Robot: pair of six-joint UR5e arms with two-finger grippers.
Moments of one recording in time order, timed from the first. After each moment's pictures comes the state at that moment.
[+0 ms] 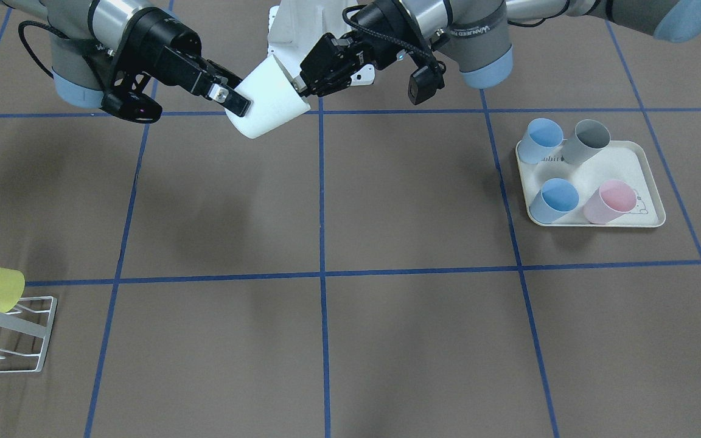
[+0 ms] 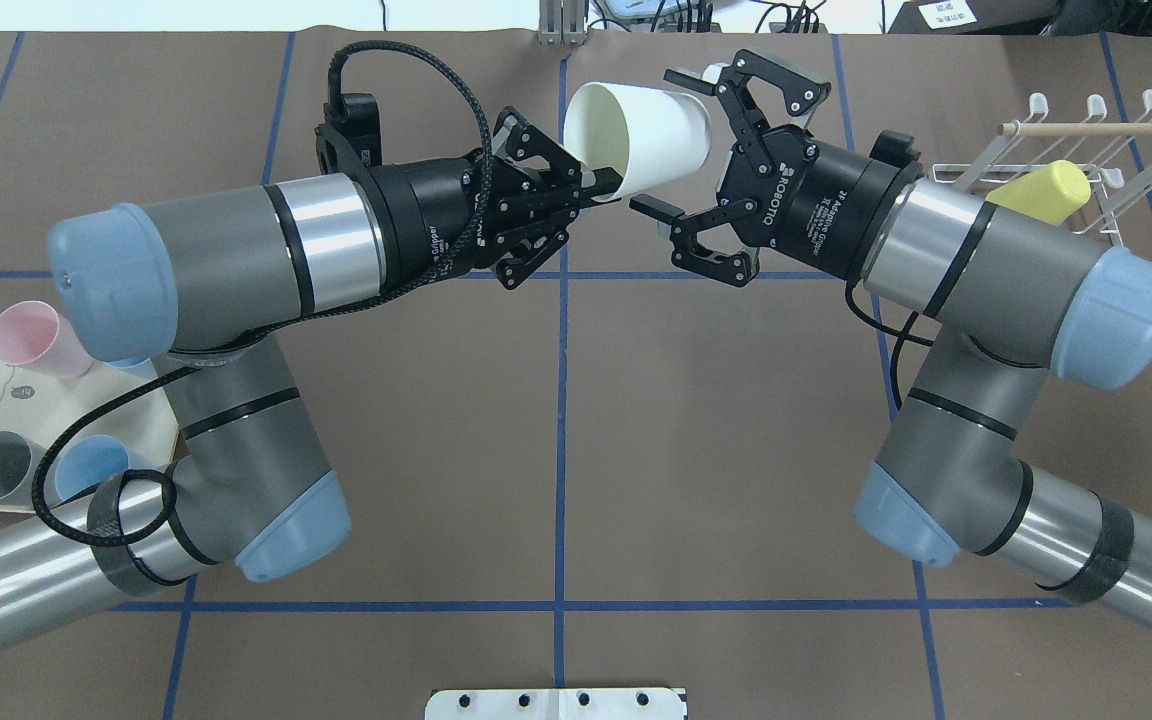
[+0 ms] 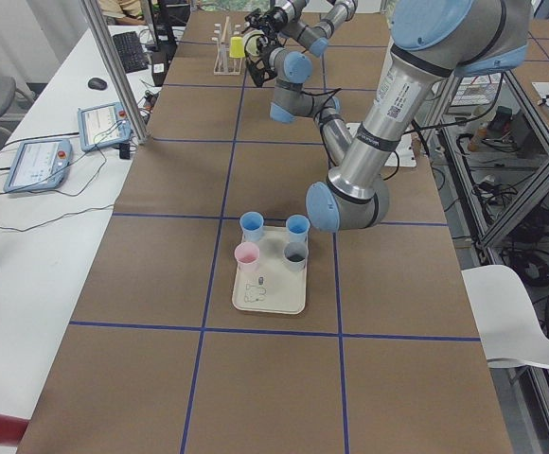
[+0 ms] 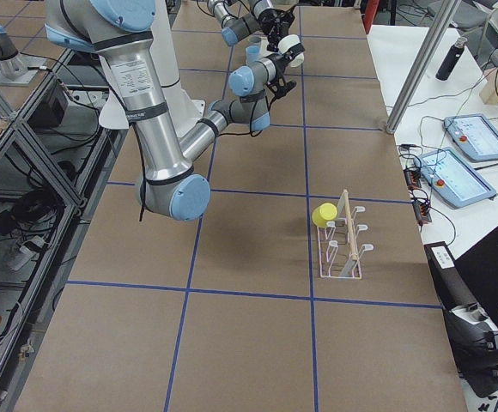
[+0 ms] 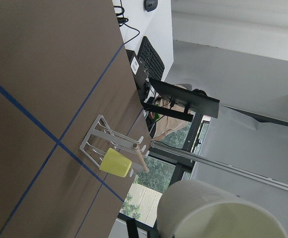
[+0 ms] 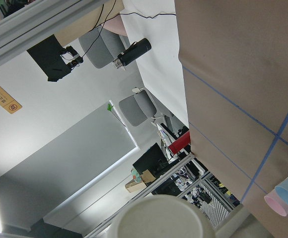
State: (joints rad) left arm -0.57 -2.21 -1.76 -2.72 -1.64 -2.24; right arm 0.63 -1.17 1.82 -0.19 1.53 2.63
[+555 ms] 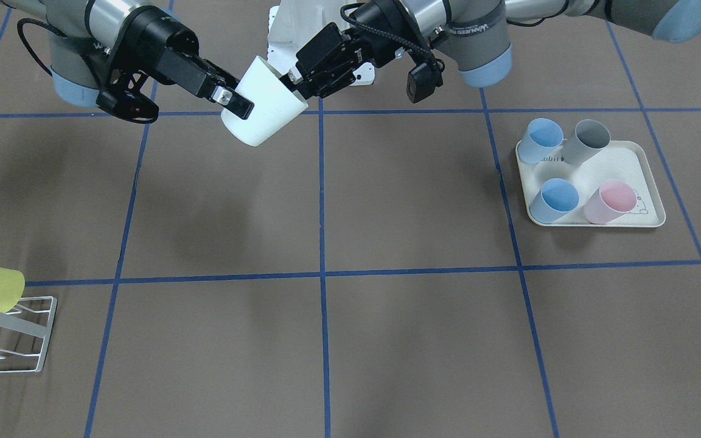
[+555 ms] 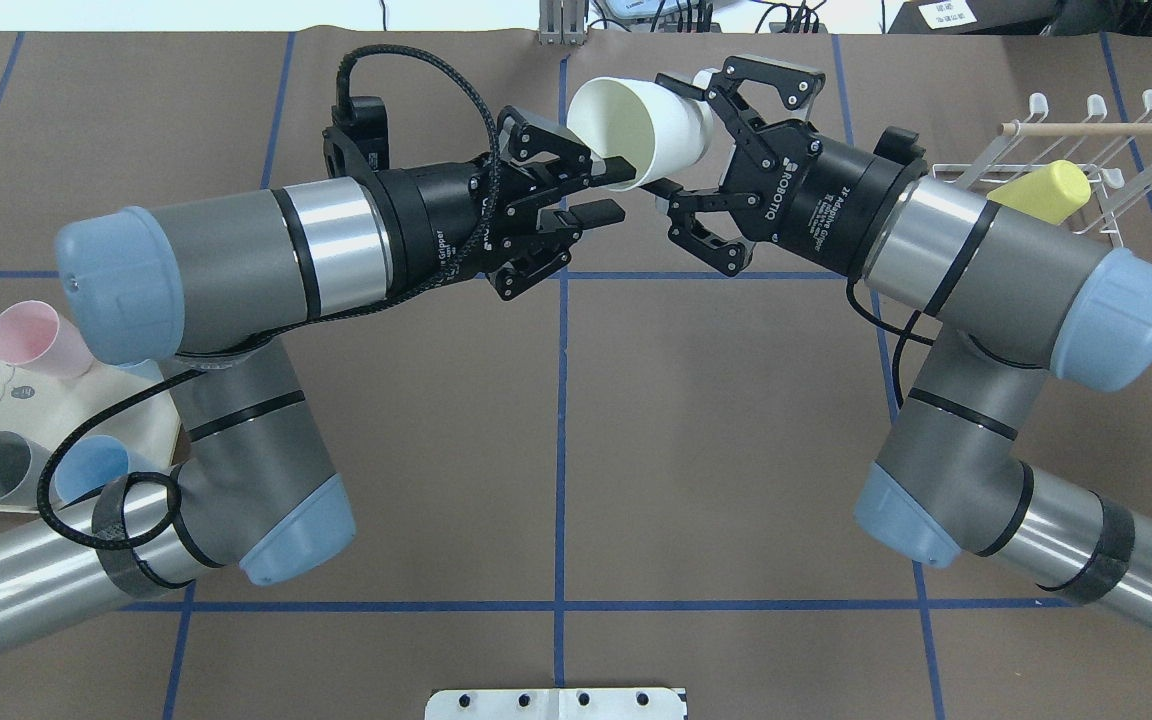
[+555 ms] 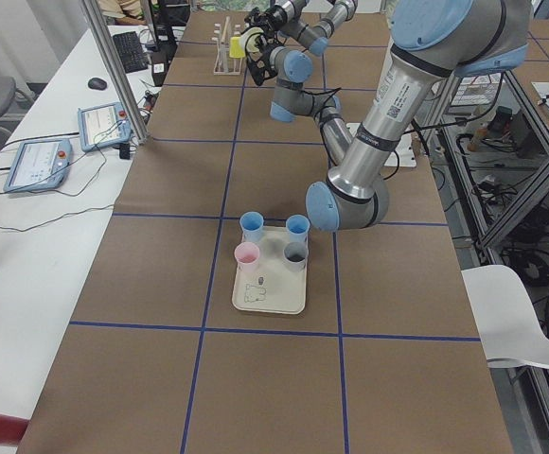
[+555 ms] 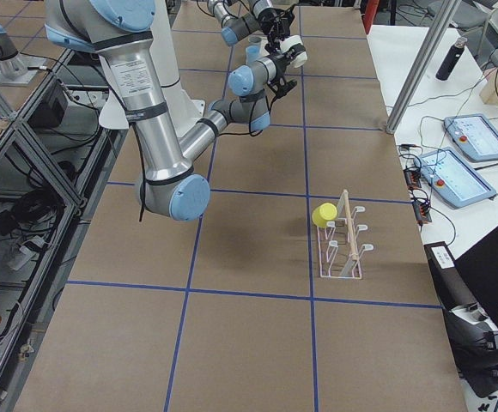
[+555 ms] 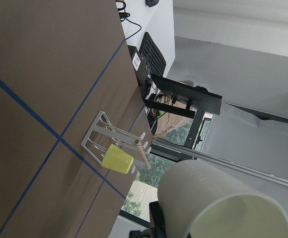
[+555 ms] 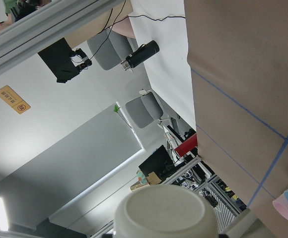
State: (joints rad) left arm -0.58 -2.20 -1.77 -2.71 -1.65 -2.22; right arm 0.64 -1.18 1.82 -0.19 1.51 2.60
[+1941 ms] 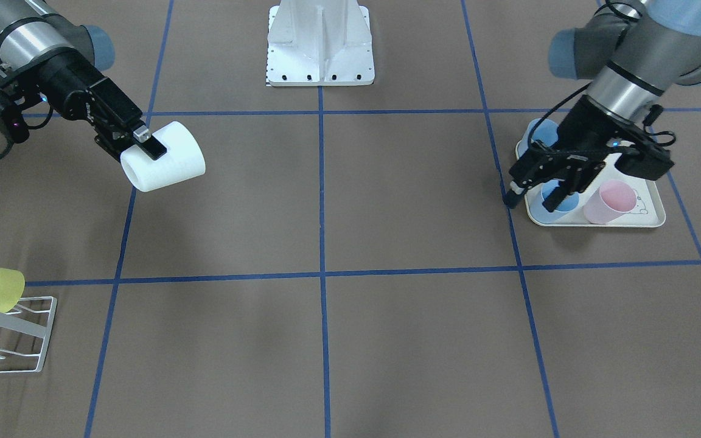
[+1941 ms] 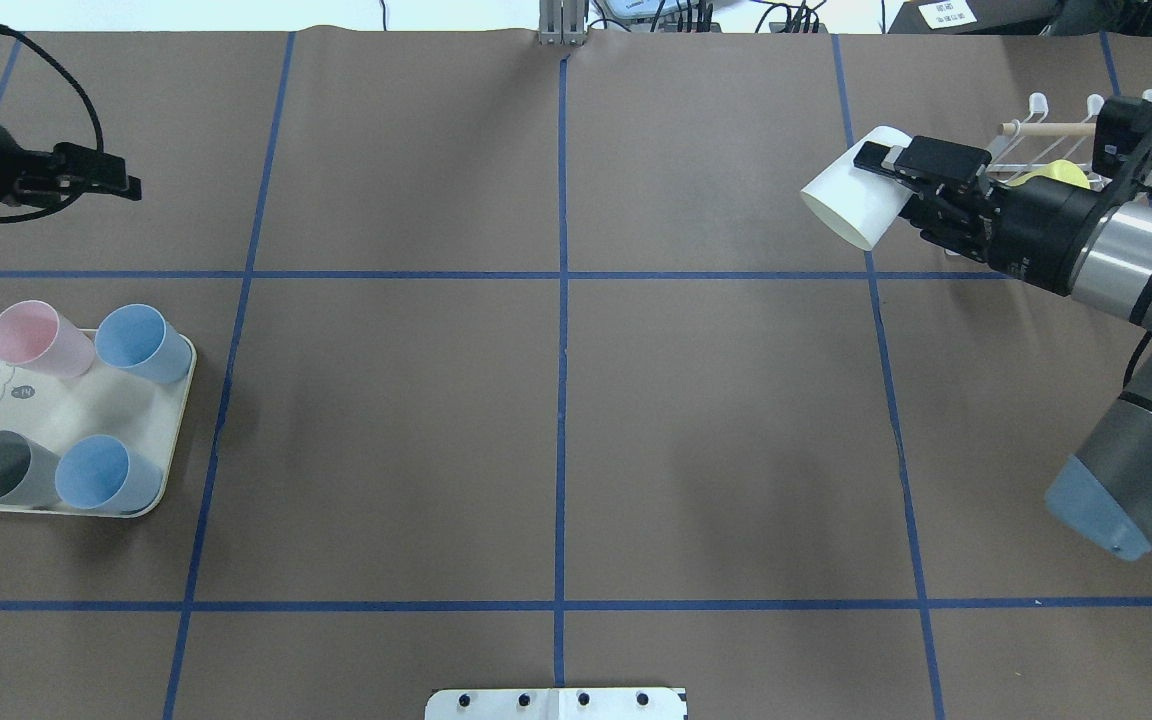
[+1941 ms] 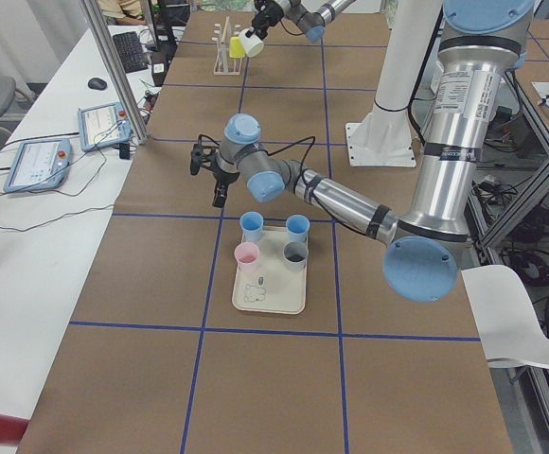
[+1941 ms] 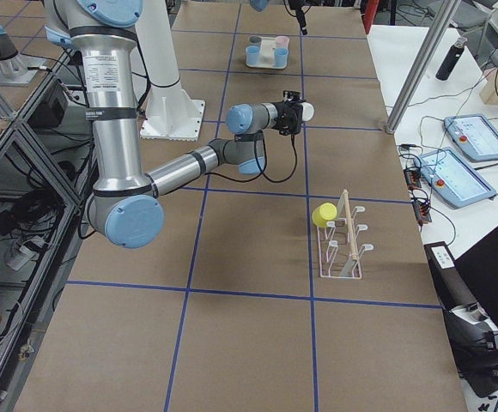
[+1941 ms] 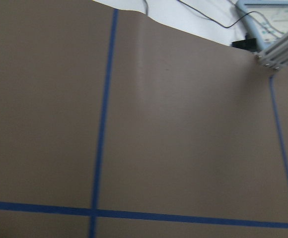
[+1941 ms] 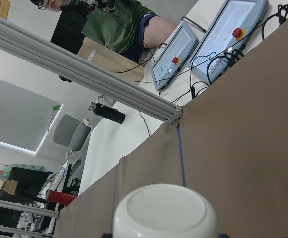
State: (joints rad) left arm -1.08 -1.69 -1.80 -2.08 -2.09 -0.87; right arm 0.81 -1.52 1.83 -0.20 1.63 1.67
